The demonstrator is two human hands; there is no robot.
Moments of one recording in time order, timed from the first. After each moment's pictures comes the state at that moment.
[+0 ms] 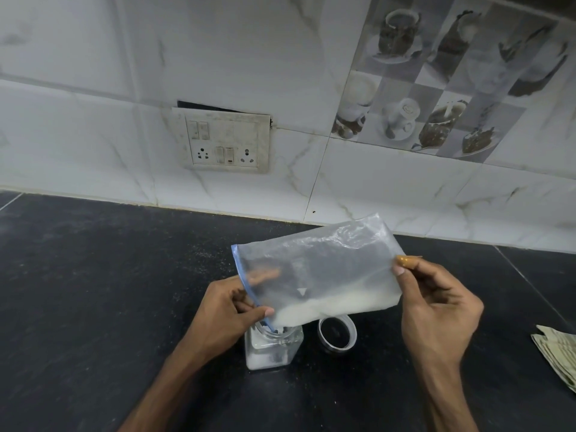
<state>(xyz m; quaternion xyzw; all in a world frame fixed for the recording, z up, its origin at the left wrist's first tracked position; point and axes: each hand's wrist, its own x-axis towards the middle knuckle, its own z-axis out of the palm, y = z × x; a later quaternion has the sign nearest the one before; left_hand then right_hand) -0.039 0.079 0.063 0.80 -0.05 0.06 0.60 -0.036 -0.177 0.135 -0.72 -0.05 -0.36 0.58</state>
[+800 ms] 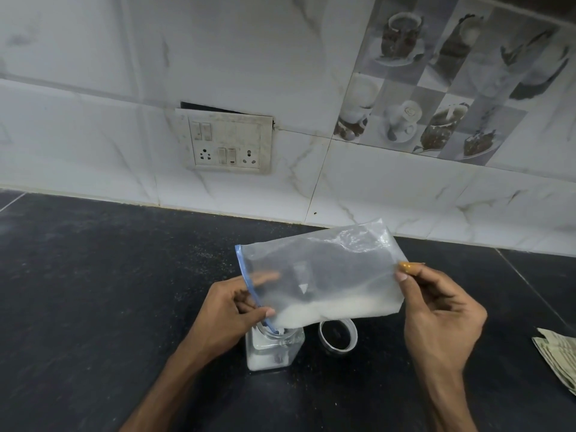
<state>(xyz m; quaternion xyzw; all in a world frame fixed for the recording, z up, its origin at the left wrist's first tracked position) -0.042 0.078 0.066 0.79 -0.05 0.06 0.61 -0.040 -0.176 0.131 -0.72 -0.03 -0.36 0.59</state>
